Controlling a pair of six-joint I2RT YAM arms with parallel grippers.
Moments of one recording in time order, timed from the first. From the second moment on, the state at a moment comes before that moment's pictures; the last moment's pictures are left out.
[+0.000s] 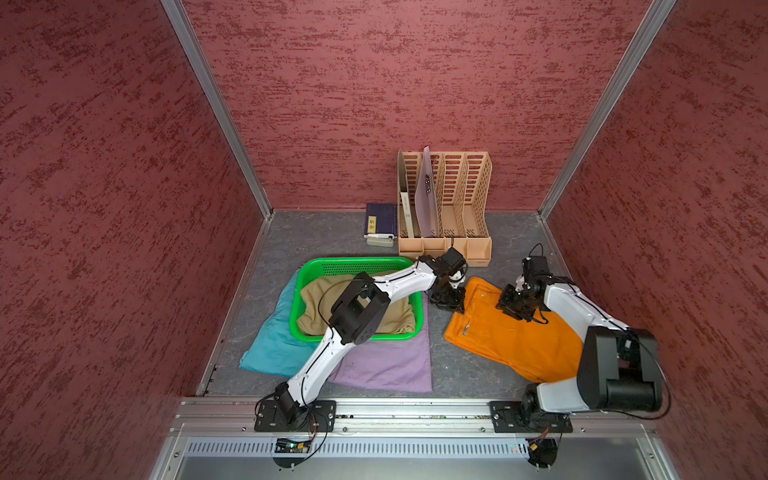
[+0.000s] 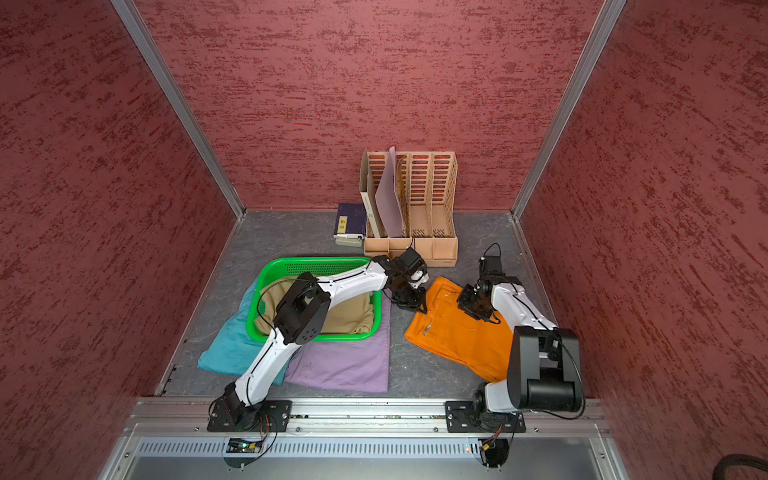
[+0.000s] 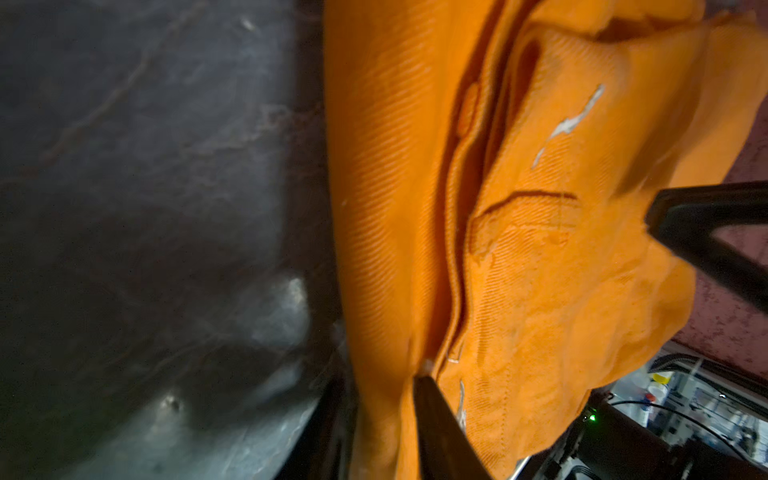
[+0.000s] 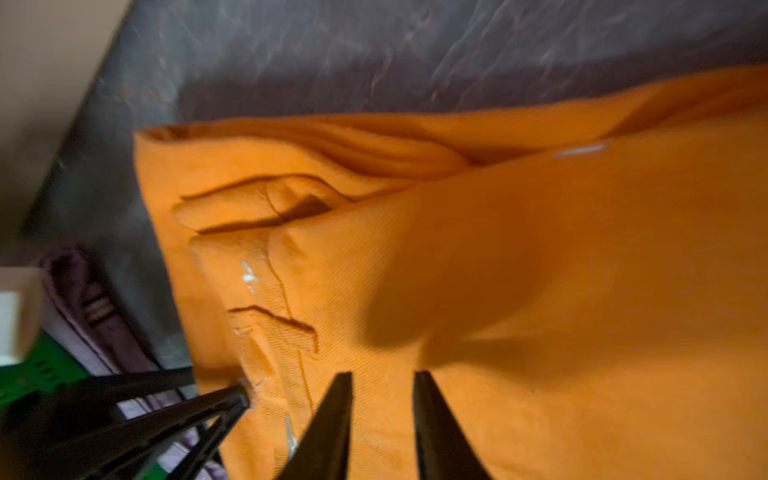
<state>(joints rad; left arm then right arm) -0.86 2.39 1.95 -0.75 0.49 -0.55 -0.08 1.46 0.83 -0.69 -0.28 0.54</state>
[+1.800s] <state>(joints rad) -0.86 2.40 2.02 -0.82 0.39 -0.56 -0.06 1.36 0.84 -0.66 -0.22 0.56</state>
